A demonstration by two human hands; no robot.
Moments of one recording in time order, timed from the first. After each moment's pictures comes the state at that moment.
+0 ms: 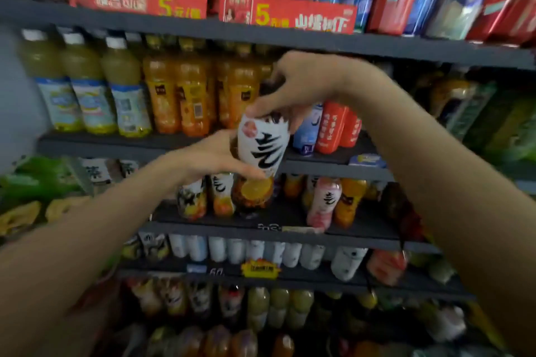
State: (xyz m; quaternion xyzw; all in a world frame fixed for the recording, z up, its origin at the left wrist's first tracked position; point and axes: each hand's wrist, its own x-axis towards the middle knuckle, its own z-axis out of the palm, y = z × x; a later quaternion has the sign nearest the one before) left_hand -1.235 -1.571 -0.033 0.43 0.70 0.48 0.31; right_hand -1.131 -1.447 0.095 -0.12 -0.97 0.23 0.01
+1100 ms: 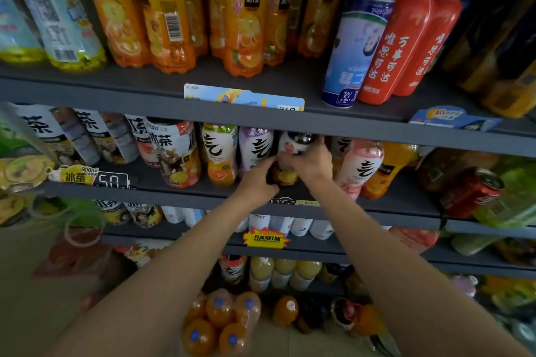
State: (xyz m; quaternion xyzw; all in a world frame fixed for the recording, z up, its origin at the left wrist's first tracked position) left_hand -1.276 -1.470 -0.249 0.32 0.82 0.40 0.25; right_hand -1.226 -1.362 -0.224 -0.41 -0.80 0.39 0.18
